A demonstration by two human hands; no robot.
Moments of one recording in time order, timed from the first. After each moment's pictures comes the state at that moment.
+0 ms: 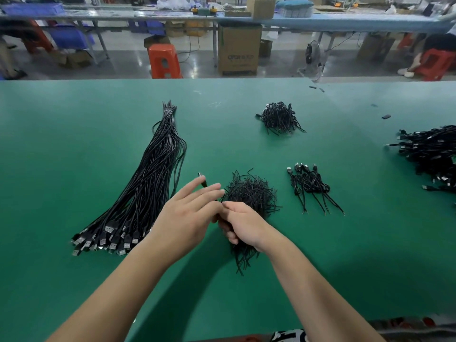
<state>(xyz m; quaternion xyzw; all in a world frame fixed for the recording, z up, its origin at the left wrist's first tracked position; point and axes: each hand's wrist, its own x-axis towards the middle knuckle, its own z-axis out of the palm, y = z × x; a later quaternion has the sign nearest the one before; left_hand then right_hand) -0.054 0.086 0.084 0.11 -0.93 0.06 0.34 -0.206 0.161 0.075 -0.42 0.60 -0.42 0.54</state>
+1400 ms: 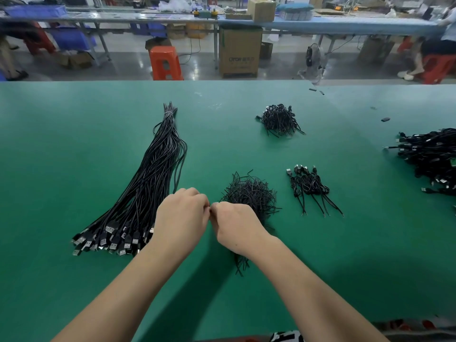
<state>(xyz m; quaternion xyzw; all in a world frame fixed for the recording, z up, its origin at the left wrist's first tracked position) -0.063 0.100 0.098 0.42 -0.89 -0.02 0.20 -0.196 0.154 0.069 -0.71 0.69 -0.14 0.05</state>
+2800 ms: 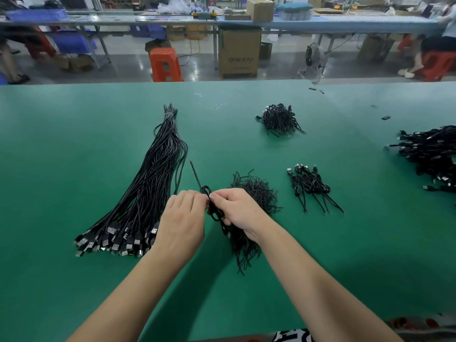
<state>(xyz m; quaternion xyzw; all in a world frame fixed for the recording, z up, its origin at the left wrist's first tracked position) -0.056 0.097 0.066 0.32 -0.89 0.06 0.31 -0.208 0.134 0.069 -0.45 0.61 -0.47 0.45</state>
